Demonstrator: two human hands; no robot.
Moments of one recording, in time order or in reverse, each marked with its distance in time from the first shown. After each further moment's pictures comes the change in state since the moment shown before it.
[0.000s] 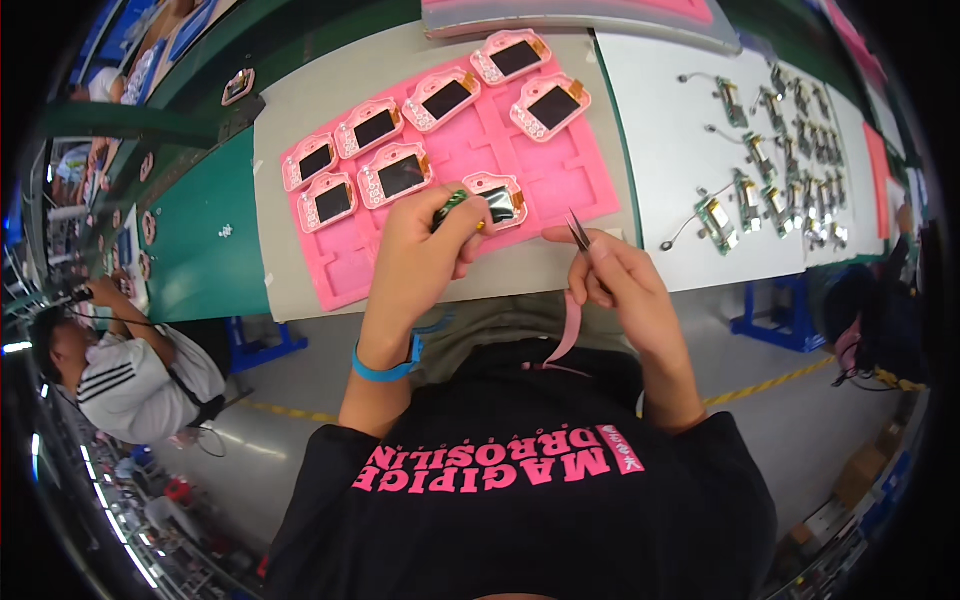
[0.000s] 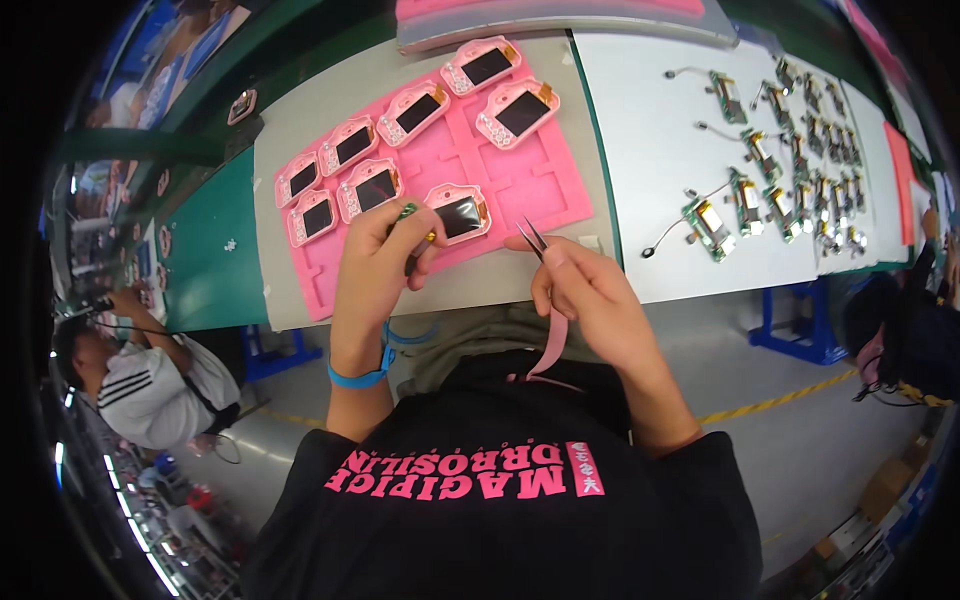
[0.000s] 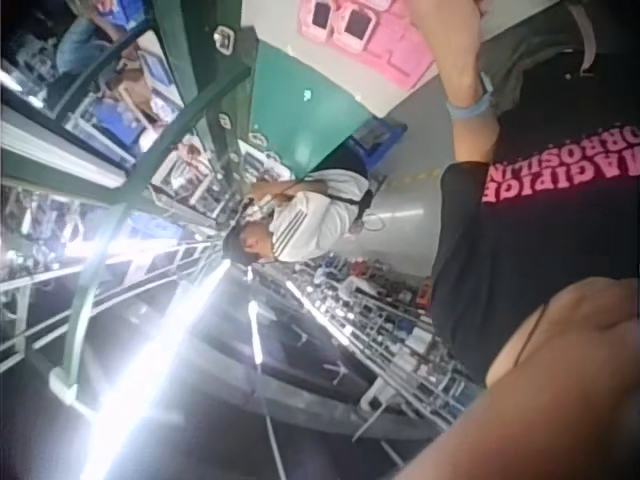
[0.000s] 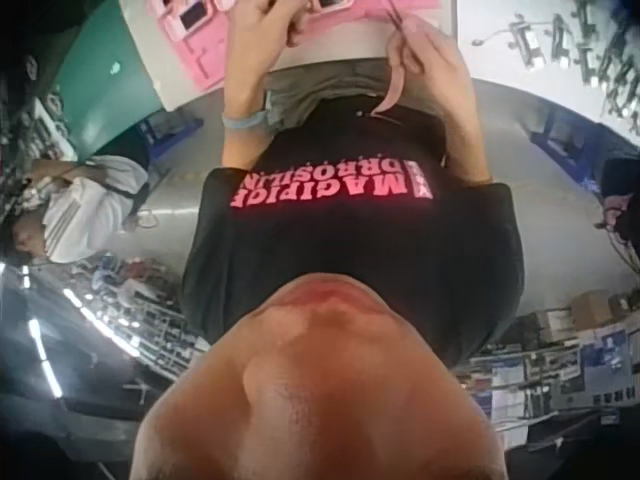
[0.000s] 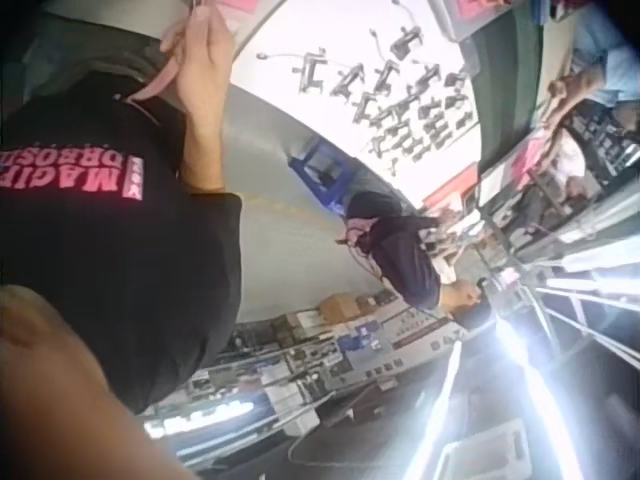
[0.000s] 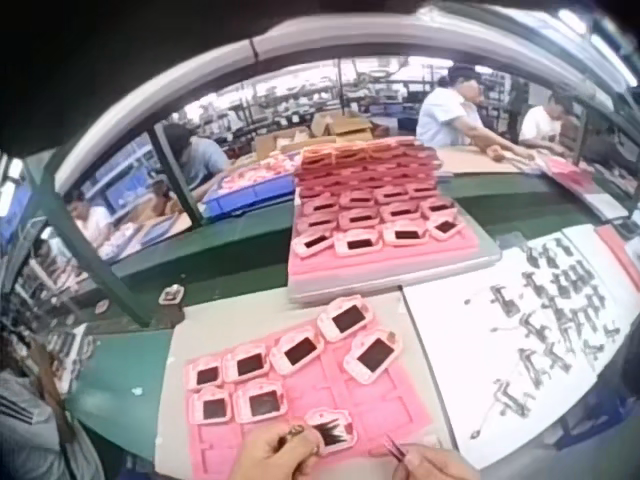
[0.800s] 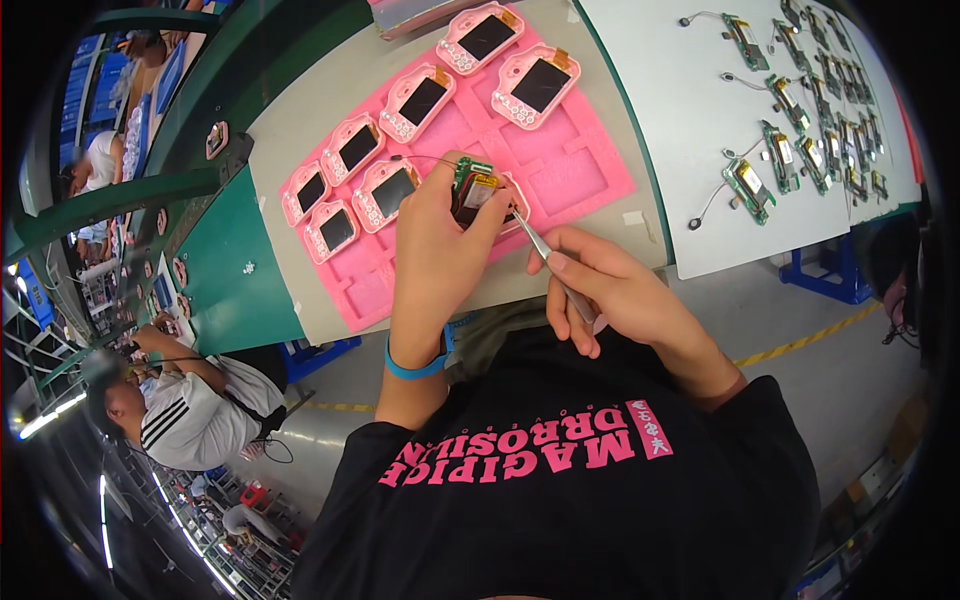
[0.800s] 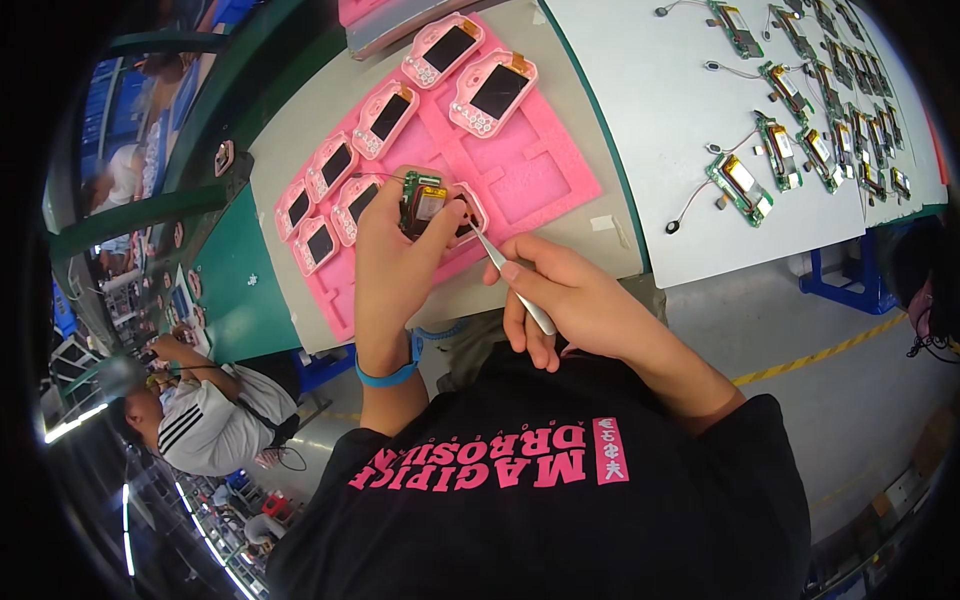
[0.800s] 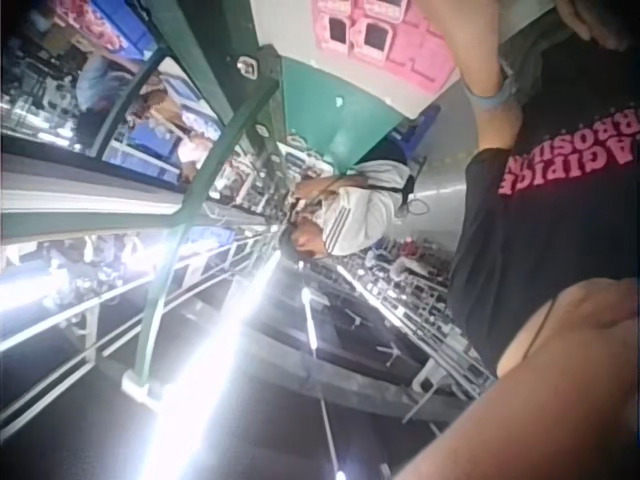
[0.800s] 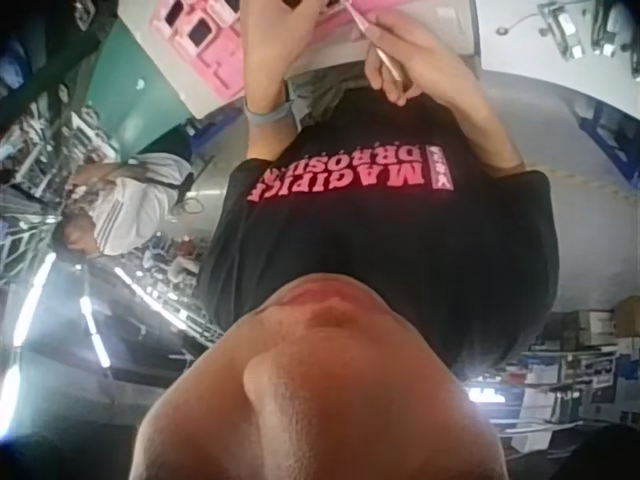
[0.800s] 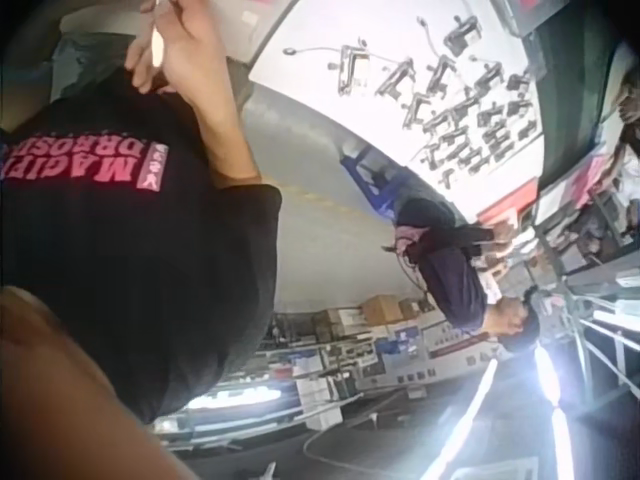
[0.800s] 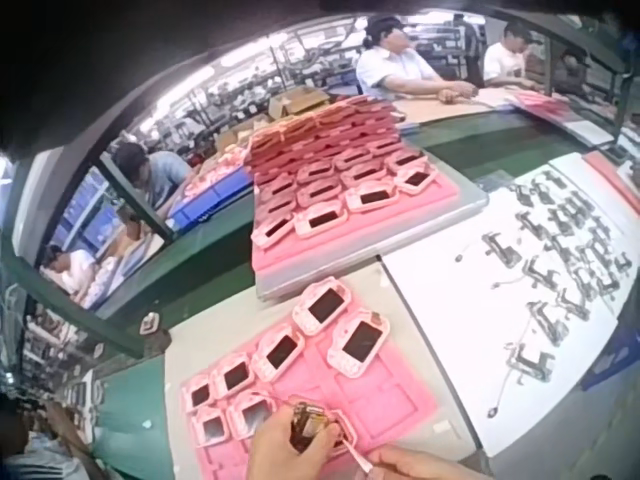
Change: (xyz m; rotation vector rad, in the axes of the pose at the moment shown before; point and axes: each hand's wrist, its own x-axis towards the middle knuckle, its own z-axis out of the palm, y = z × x) left_hand 0.033 -0.004 0.022 0.376 0.090 0.208; right_hand 0.020 0.006 0.018 0.253 -0.154 0.305
